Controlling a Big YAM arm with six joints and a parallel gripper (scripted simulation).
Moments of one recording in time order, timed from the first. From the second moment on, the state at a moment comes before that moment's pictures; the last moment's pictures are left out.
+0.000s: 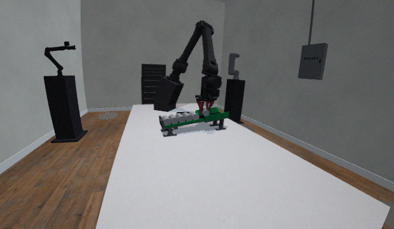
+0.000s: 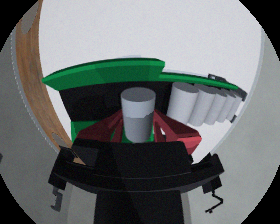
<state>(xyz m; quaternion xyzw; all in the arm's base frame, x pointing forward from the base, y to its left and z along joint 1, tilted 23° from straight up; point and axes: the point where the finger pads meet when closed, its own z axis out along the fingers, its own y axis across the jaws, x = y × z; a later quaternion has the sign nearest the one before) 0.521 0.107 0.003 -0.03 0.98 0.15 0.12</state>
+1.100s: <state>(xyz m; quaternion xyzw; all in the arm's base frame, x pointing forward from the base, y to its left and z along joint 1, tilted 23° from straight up) 0.521 0.107 0.000 -0.03 0.98 0.15 0.12</state>
